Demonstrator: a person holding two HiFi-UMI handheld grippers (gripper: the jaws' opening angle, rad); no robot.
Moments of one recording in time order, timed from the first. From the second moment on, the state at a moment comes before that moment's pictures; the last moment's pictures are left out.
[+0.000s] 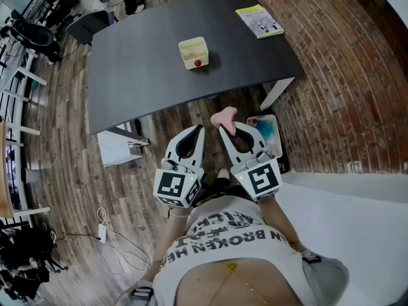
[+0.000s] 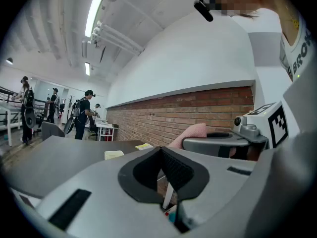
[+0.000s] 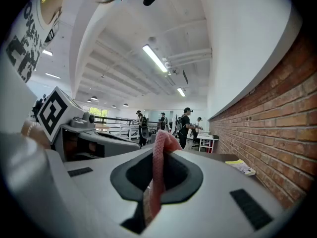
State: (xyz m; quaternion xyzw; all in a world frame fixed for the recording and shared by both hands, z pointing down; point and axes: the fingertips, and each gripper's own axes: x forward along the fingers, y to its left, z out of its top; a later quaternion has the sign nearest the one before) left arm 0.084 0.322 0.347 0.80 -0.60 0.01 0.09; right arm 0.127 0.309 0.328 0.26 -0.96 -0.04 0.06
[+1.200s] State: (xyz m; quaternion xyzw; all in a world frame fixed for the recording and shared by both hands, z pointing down) left arm 0.009 0.118 0.381 0.83 -0.55 0.01 0.12; right arm 0.050 0.108 0.361 0.29 -0.95 -0.02 0.07
